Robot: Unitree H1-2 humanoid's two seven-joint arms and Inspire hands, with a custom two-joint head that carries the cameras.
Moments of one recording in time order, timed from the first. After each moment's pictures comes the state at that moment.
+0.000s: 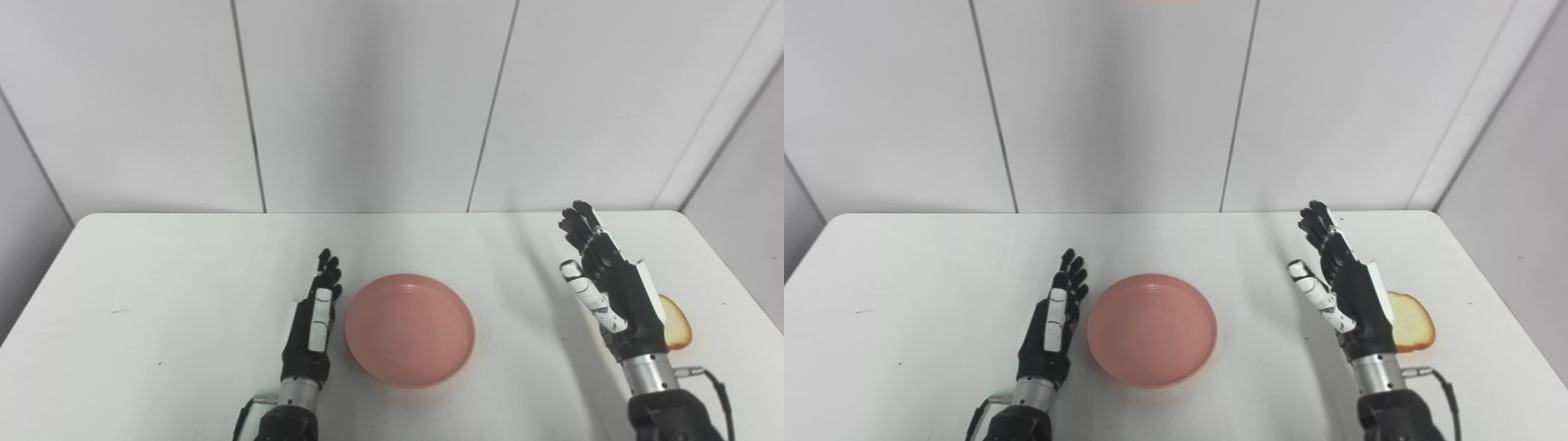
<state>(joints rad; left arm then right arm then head) -0.34 -0.19 -0.06 0.40 0.00 -0.19 0.01 -0.15 -0.41 -0.17 -0.12 0.08 -0.15 0.14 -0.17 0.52</state>
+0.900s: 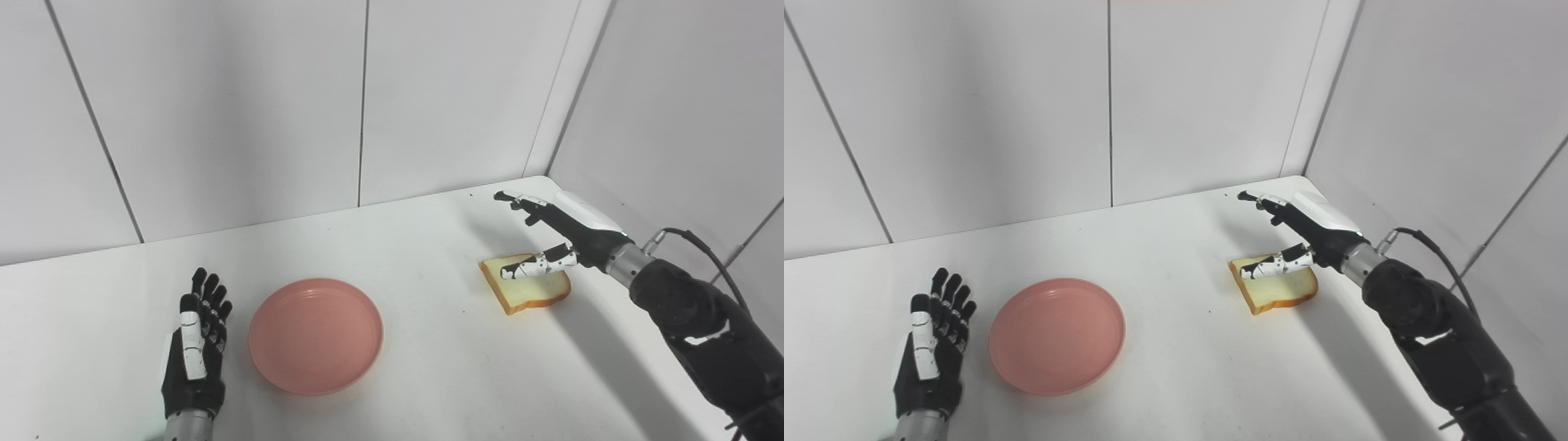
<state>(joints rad) -0.36 -0.14 -0.02 0.42 -0.15 -0.19 -0.10 -0.19 -0.86 -0.09 -0.03 -0.34 0.03 0.37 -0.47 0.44</state>
